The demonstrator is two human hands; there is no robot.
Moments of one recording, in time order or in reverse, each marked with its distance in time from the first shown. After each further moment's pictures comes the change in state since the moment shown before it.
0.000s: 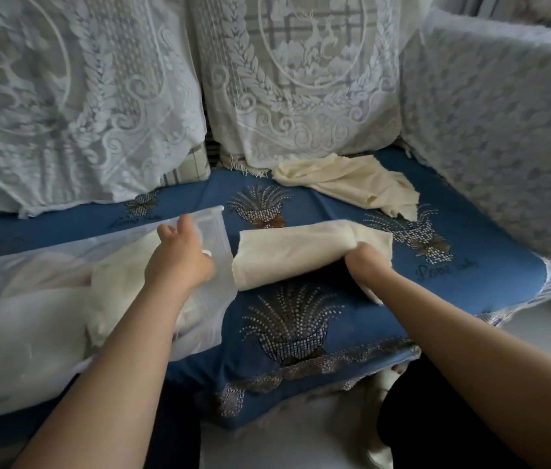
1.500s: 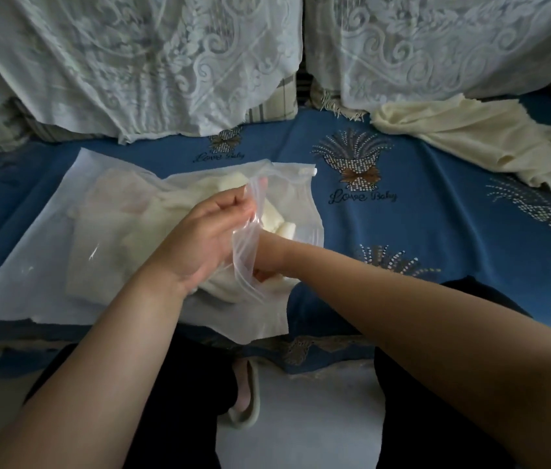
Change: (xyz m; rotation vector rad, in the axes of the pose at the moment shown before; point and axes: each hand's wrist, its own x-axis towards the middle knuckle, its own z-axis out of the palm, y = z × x) left_hand -0.044 -0.085 -0.022 -1.387 -0.348 0.168; right_hand -0.094 -0.160 0.185 0.081 -0.966 -0.601
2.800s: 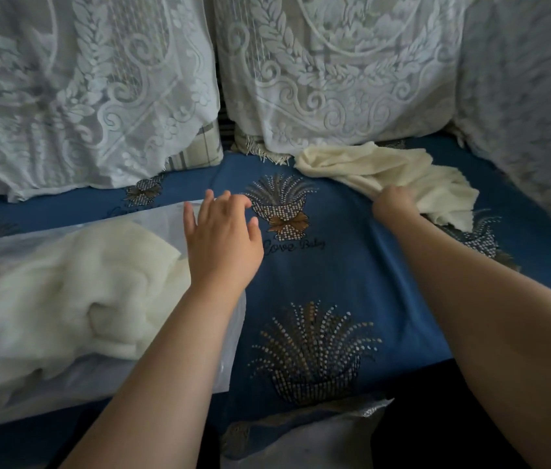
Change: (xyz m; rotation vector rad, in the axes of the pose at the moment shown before) left_hand 0.145 -0.040 0.089 1.395 0.462 0.357; right_hand -0.073 0.146 -0.296 -0.962 0.775 0.700
